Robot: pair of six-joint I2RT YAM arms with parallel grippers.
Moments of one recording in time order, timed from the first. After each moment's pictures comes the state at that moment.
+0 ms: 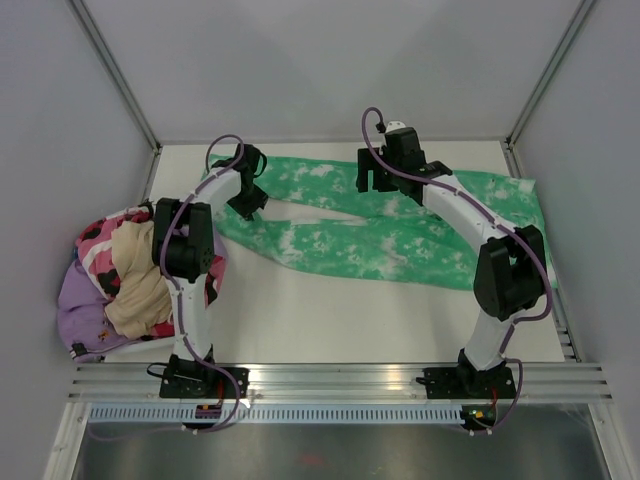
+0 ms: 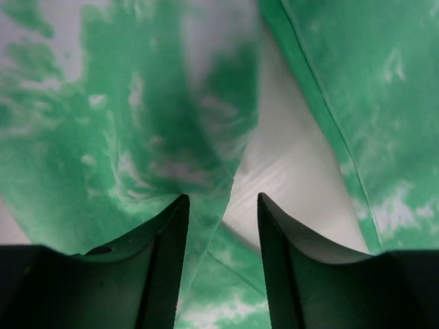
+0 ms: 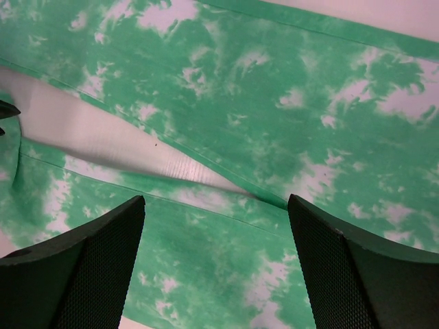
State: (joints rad) left arm -0.19 2.11 1.61 -0.69 -0.19 -1.01; right arm 0.39 1.82 1.53 -0.38 0.01 0.25
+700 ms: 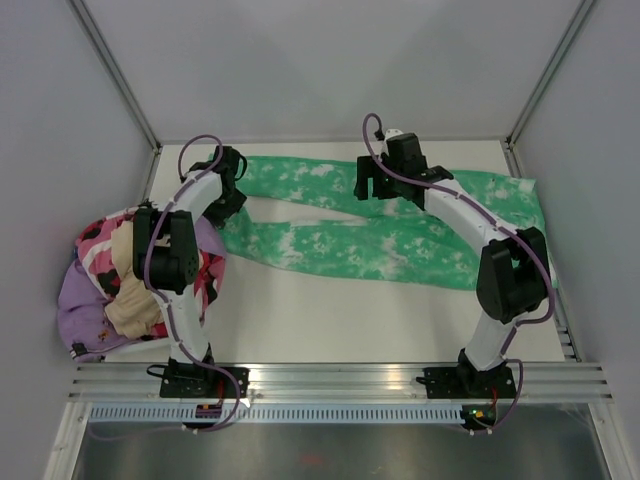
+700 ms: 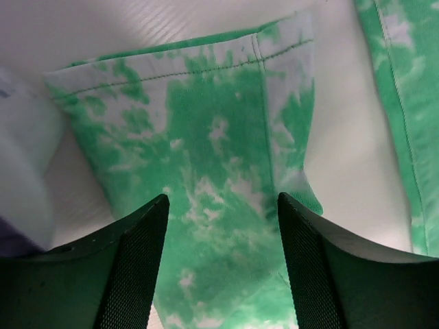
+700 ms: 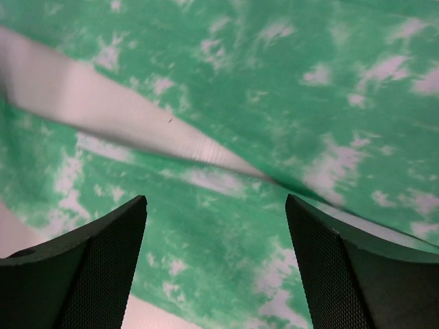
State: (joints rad) left arm -0.11 2.03 1.56 -0.80 -0.39 -1.04; right arm 0.38 1.78 1.47 -0.37 -0.04 0.26
